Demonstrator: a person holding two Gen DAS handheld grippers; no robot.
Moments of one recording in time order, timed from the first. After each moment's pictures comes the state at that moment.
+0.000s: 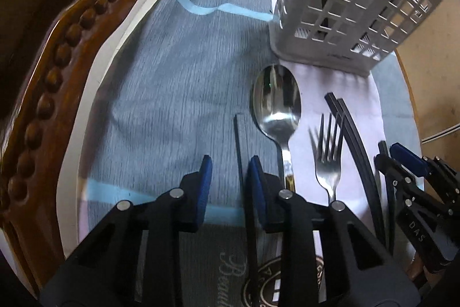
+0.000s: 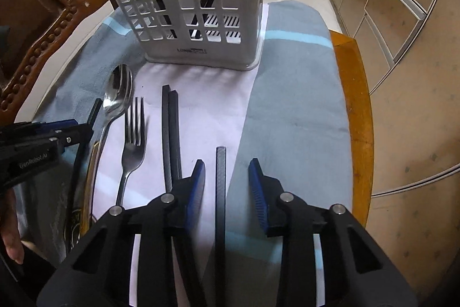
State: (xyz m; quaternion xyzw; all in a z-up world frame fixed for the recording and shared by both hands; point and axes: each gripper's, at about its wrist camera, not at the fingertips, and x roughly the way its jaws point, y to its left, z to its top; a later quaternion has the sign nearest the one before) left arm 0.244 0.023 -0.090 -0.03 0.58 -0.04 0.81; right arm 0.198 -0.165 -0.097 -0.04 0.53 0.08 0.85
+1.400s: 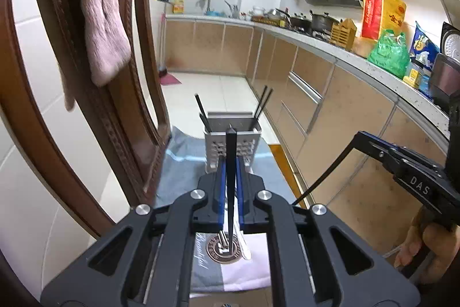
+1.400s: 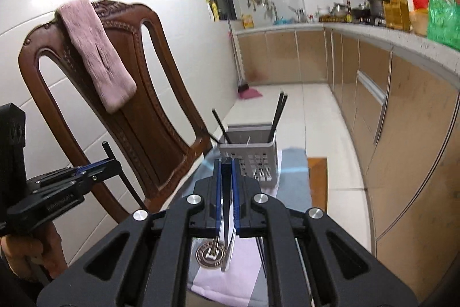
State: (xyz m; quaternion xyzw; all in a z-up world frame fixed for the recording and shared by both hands) left arm 0.035 0.039 0.188 -0.03 0.28 -0.14 0.95; right arm 0.009 -0.189 0.176 0.06 0.25 0.13 0.96
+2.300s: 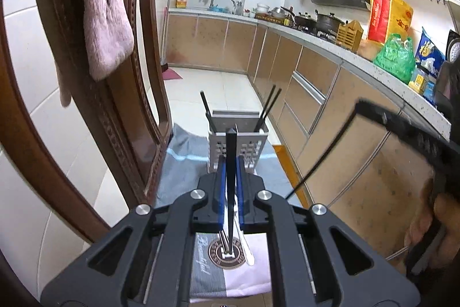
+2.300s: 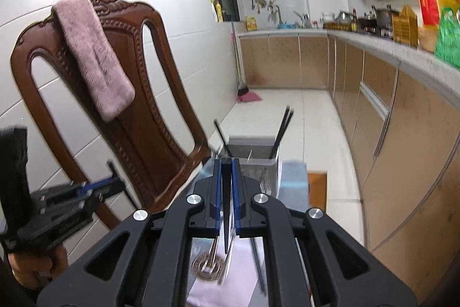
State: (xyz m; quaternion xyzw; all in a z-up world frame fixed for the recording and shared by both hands) left arm 0.063 0.052 0.181 -0.05 0.29 -0.14 0.95; right arm 0.056 -0.172 0.207 0.04 0.24 0.14 0.96
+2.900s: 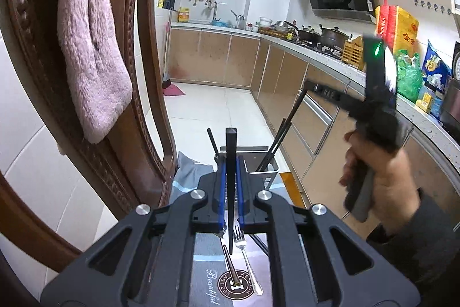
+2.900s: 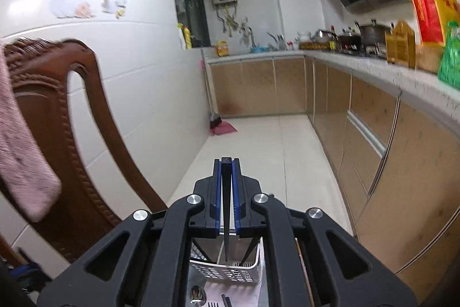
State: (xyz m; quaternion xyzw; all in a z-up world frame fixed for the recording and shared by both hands) left arm 0.113 0.056 0.209 -0.05 0.26 -0.13 0.96; right arm 0.229 -0.177 0.201 0.07 0.21 0.06 0.97
